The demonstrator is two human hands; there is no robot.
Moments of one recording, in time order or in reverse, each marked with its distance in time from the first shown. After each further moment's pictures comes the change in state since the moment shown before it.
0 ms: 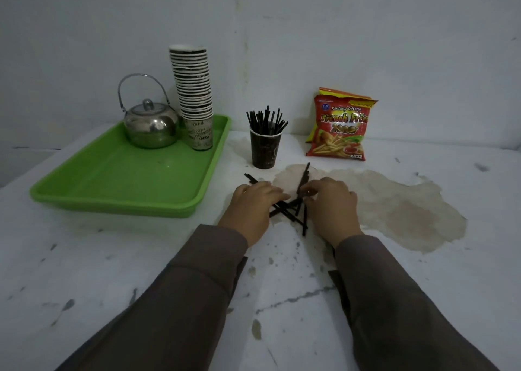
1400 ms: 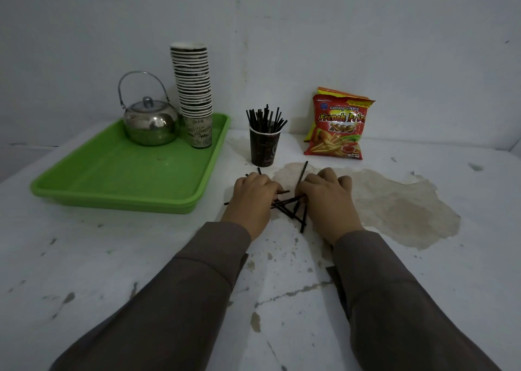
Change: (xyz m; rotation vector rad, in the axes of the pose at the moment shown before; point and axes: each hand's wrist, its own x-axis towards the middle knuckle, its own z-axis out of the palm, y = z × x) left_hand 0.007 0.003 0.006 0.063 0.142 -0.046; right_hand -0.005 0.004 -0.004 -0.330 0.027 -0.335
